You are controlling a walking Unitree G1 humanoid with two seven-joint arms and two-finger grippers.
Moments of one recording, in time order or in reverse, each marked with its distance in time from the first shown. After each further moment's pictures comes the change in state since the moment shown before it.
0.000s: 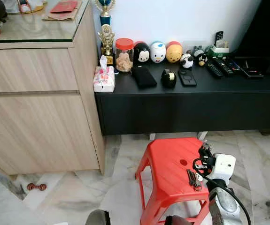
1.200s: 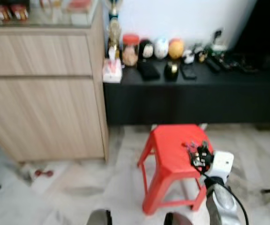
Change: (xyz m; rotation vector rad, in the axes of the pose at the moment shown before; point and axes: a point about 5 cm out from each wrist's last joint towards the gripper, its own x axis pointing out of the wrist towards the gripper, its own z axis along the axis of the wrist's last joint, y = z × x) left arm -0.001 0.004 -0.002 0.004 0.018 -0.007; right arm 0.000 0.005 -0.002 0.021 0.018 -0.023
